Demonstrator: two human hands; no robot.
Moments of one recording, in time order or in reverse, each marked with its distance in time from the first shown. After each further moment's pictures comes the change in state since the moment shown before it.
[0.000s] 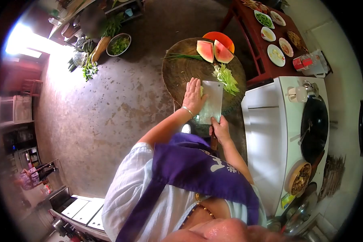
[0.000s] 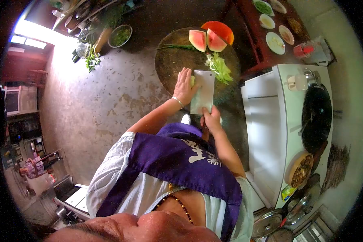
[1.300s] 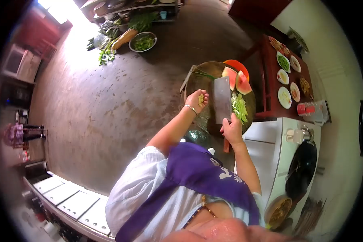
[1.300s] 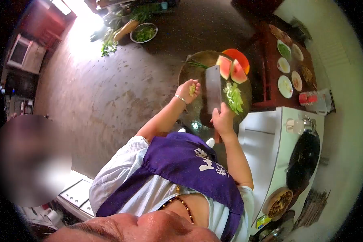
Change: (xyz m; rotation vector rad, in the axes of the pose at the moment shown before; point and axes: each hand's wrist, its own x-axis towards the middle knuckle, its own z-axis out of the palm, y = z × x) left_hand 0.039 -0.060 -0.041 -2.129 0.195 -0.991; right_hand 0.037 -0.113 0.038 -0.639 -0.133 -0.390
